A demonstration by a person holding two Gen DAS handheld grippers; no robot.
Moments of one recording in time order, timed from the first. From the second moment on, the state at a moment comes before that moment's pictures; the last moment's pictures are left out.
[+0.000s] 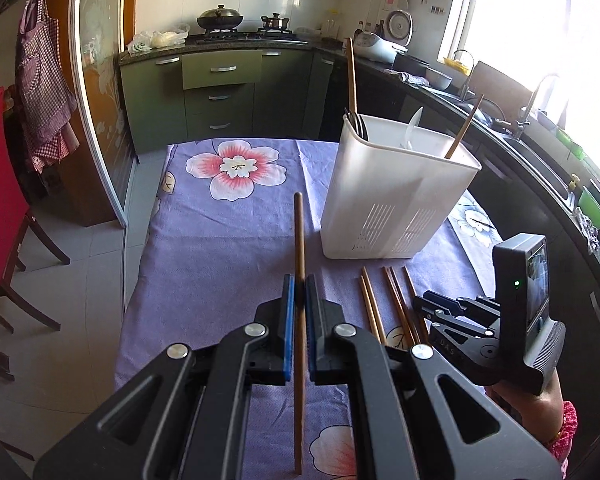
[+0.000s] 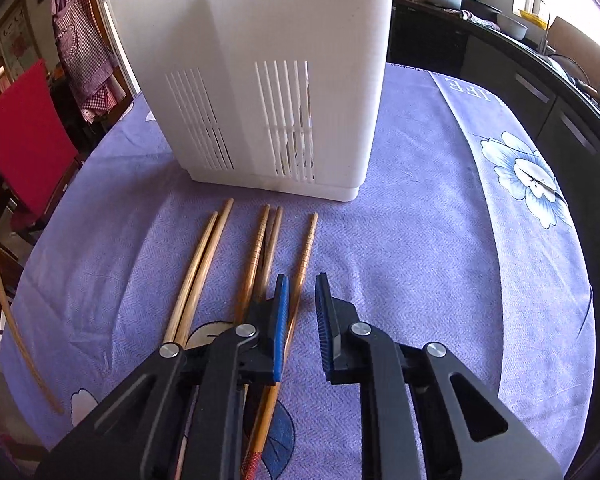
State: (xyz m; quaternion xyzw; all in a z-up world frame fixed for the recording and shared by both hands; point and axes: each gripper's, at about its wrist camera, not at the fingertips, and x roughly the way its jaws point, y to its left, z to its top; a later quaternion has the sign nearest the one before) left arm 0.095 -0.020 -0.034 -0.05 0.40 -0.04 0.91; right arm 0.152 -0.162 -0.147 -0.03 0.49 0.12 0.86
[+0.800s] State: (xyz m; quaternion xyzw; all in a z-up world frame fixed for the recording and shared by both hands) left arm 0.090 -0.024 -0.030 -0.04 0.40 -0.05 0.92; right arm 0.110 -0.196 -0.063 0.02 0.40 0.15 0.90
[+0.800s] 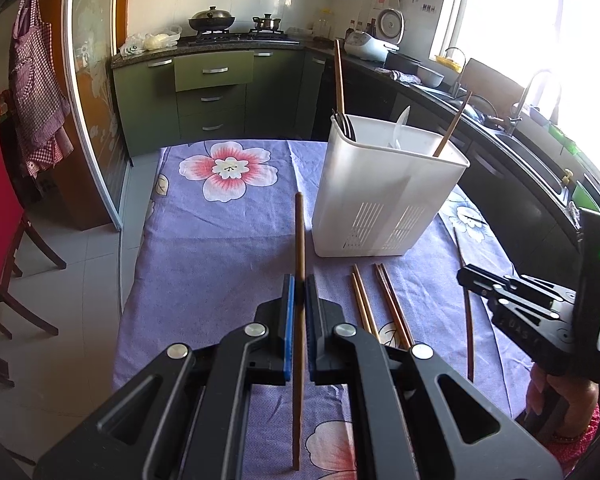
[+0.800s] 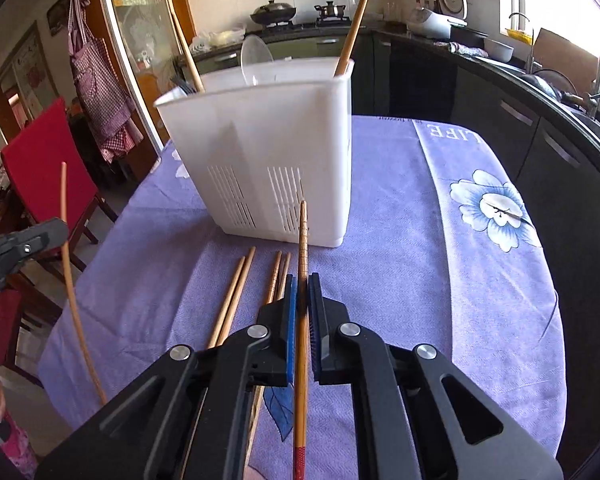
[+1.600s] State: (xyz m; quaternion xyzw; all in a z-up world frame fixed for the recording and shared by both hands) left arm 0.072 -0.038 0.012 -0.02 0.36 -0.06 0.93; right arm 0.038 -0.233 0.020 0.05 0.30 0.17 0.94
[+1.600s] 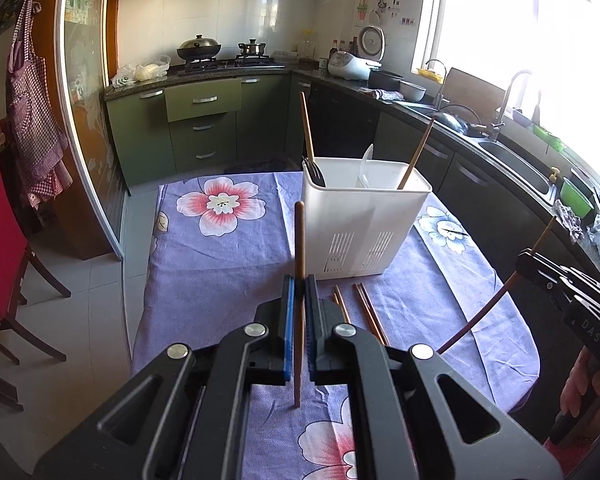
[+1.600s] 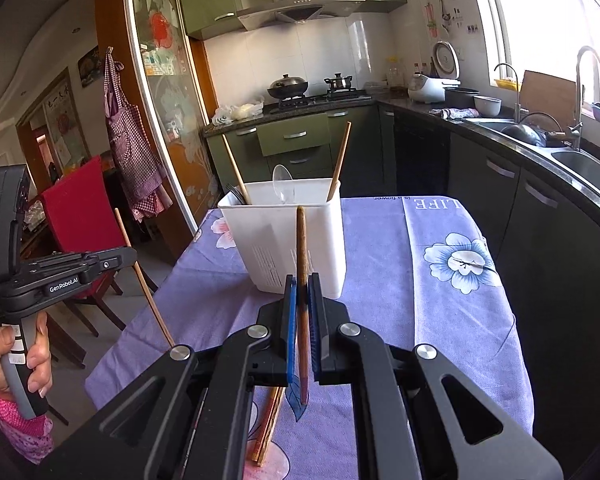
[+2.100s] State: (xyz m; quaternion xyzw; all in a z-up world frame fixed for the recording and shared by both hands) left arm 0.102 -0.060 0.093 -0.01 0.32 -0.11 0.94; right arm 0.075 -0.216 0.113 0.04 0.24 0.21 0.95
